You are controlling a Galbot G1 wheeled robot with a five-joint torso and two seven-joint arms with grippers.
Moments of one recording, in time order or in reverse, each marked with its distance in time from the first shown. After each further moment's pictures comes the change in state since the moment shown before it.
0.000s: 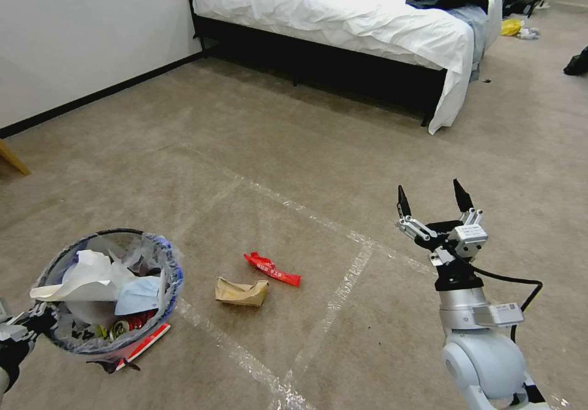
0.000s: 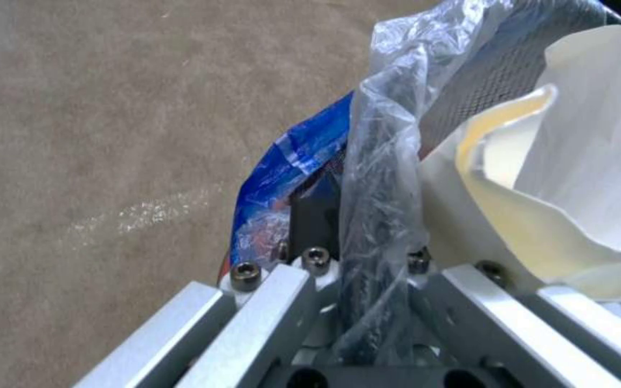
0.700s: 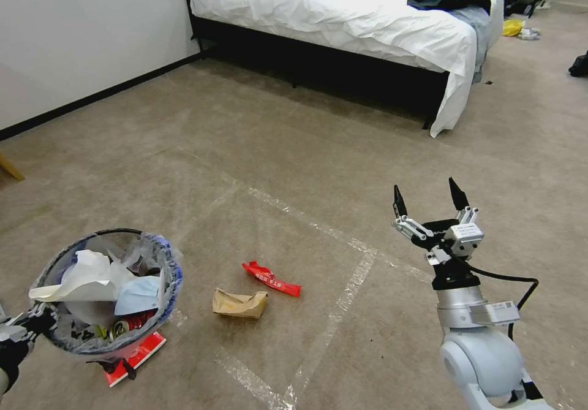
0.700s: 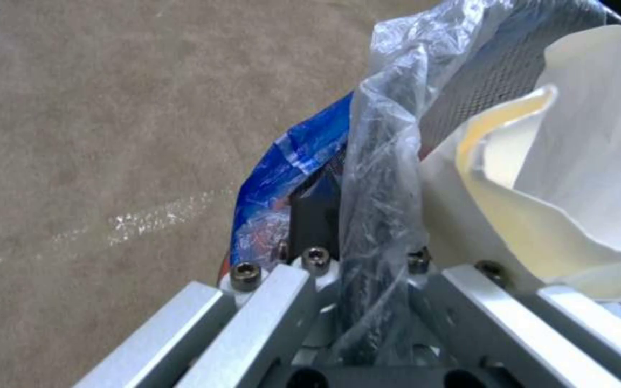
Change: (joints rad) left arm 0.004 -0.013 0.004 -0.001 0.008 0.001 -0.001; right arm 0.038 -0.046 -0.055 -0.015 -0.002 -0.013 0.022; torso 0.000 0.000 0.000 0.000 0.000
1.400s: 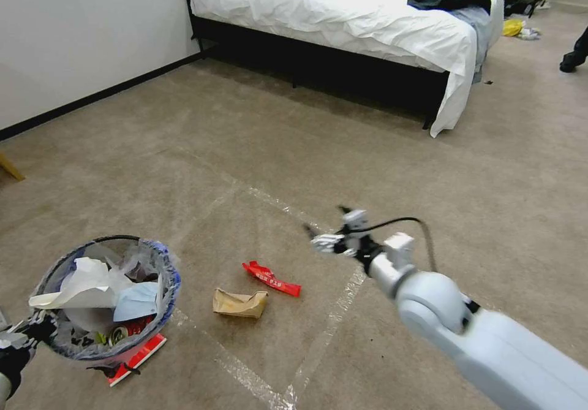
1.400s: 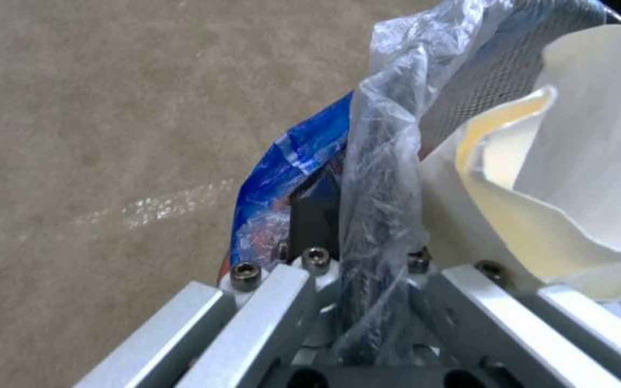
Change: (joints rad) left arm -0.005 -0.052 -0.004 0.017 0.042 -0.001 0.004; right arm 0.810 -0.348 -0.877 -0.214 0.534 -0.557 0.002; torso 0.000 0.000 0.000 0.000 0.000
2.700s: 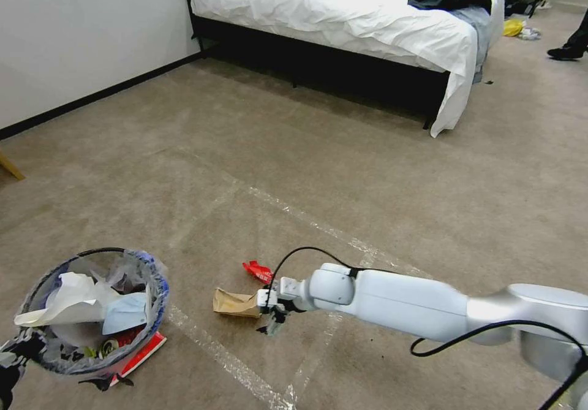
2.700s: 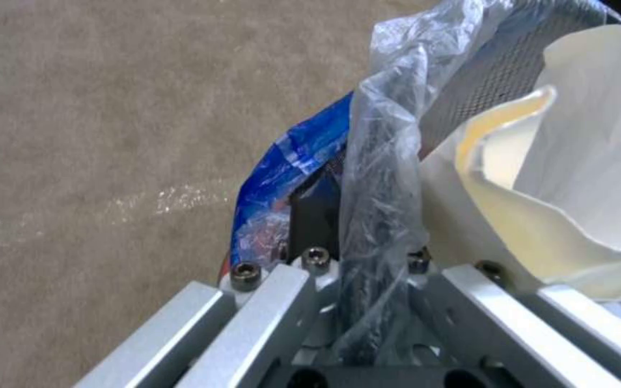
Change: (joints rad) left arm 0.013 -0.061 -0.023 0.010 0.030 -0.024 0.013; right arm 0.385 0.398 -0.626 -0.587 -0.361 -0.089 -0.500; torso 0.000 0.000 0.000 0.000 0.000
